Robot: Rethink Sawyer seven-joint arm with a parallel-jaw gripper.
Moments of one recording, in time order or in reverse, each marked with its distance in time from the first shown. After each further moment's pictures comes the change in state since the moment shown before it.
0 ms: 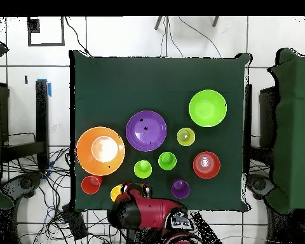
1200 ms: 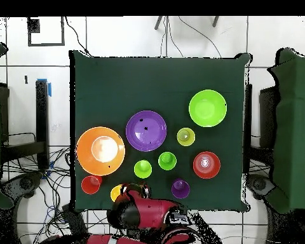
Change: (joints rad) arm 0.006 0.039 -0.001 -0.002 0.000 -0.034 0.000
